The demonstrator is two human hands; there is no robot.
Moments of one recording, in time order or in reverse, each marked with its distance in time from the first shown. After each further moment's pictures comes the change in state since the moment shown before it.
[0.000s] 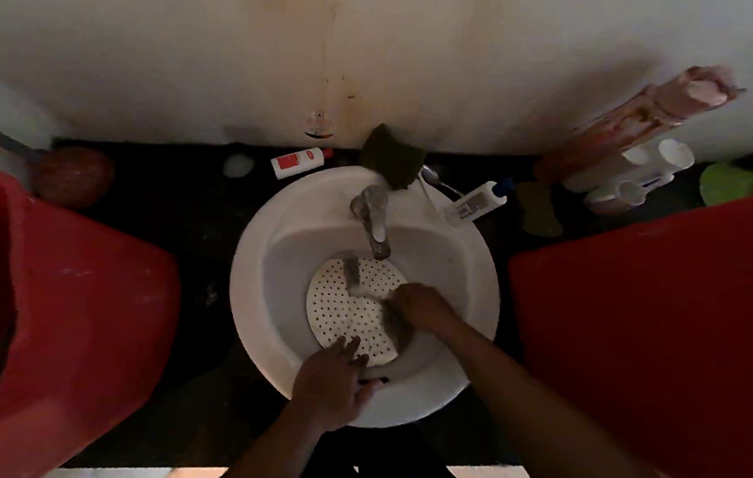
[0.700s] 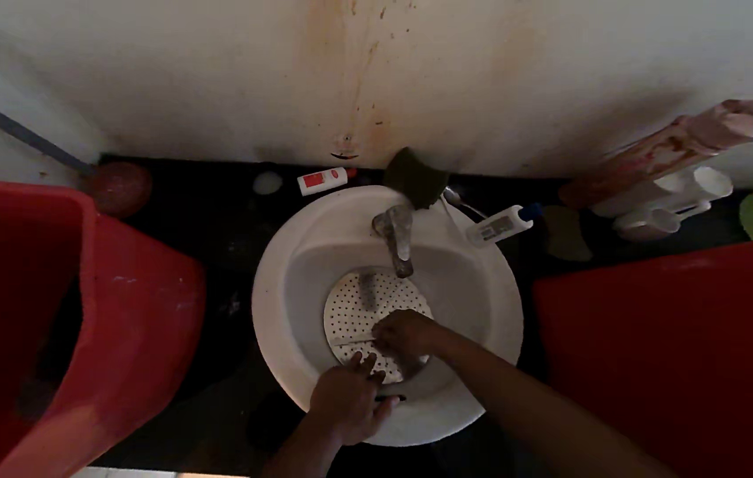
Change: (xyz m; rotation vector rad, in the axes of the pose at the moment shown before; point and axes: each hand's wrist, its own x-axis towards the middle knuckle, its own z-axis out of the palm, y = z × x) left_hand 0.001 0.000 -0.003 0.018 -0.040 -0.015; right_hand 0.028 -0.029 0.016 -0.178 -0.197 -0.278
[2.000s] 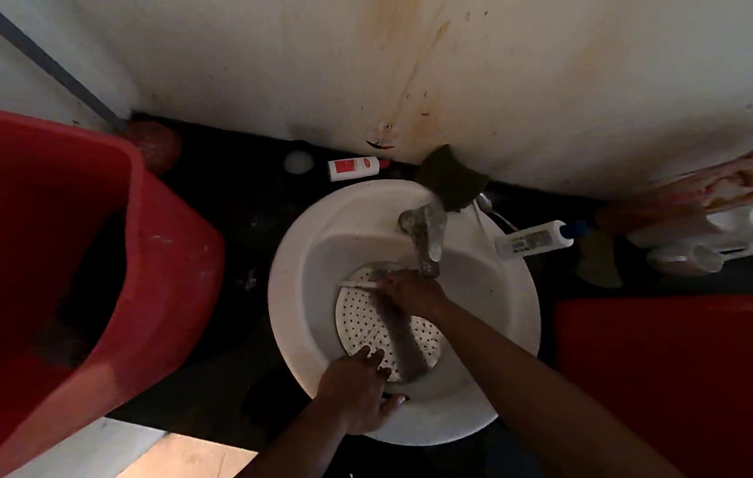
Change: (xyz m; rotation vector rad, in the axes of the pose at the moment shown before) left_hand 0.001 -0.004 -0.005 -0.065 -0.025 0.032; right_hand 0.041 -0.032 -0.030 -0.212 0.010 -0.028
